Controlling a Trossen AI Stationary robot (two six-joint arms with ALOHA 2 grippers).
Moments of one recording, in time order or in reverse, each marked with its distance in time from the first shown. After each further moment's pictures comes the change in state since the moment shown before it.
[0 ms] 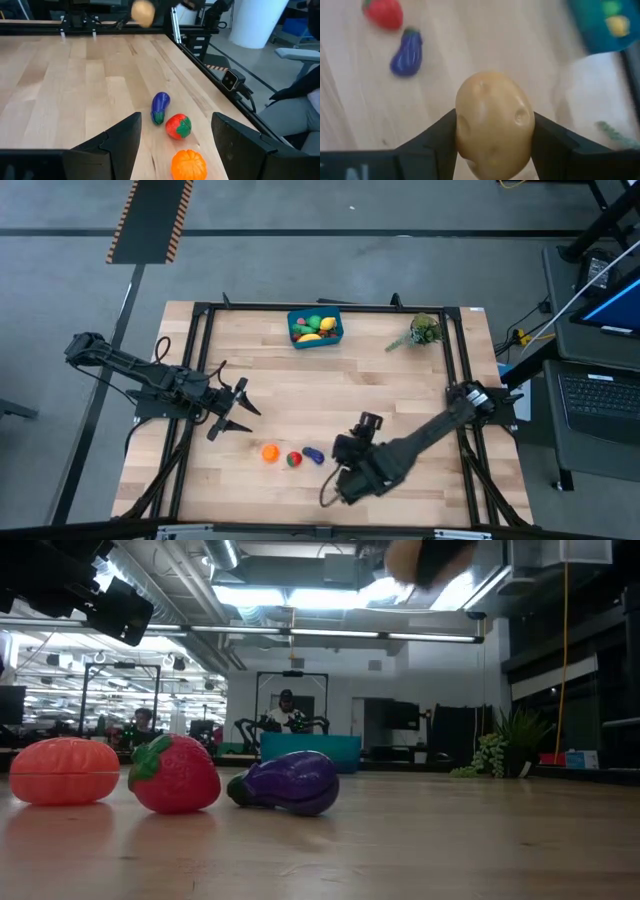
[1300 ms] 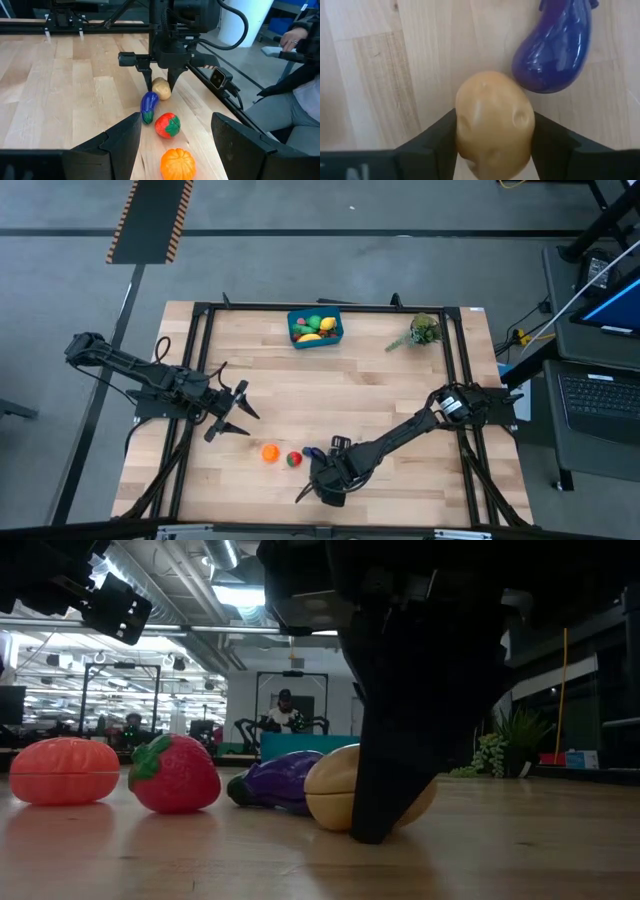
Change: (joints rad) left arm 0.000 0.000 0.000 -0.001 0.057 0.000; right arm -0.092 0.201 -0.254 0.666 -0.426 -0.181
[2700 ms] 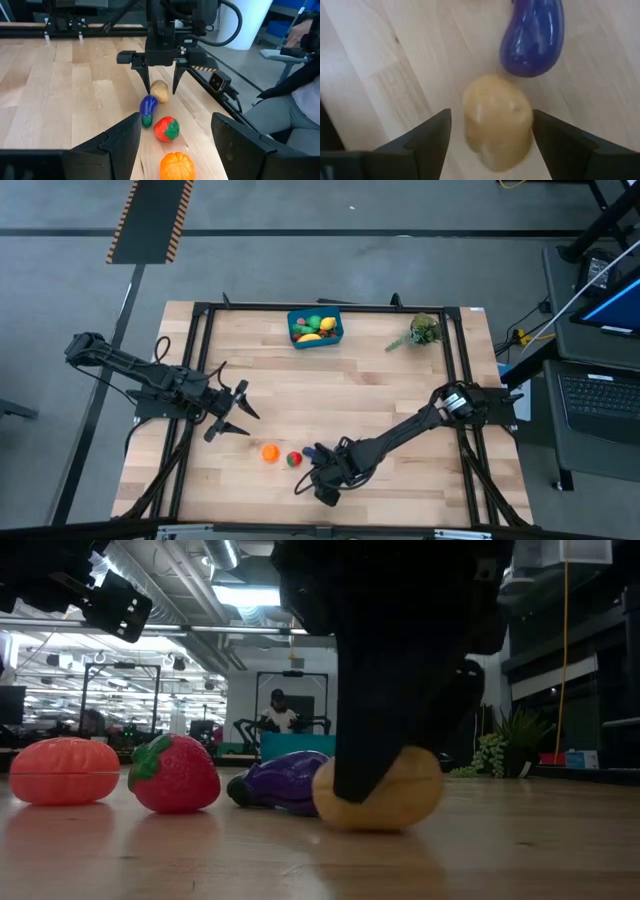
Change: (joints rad) left arm 0.000 0.000 0.000 0.017 0.003 0.000; right arm 0.000 -0.071 -0.011 0.004 -0.049 0.297
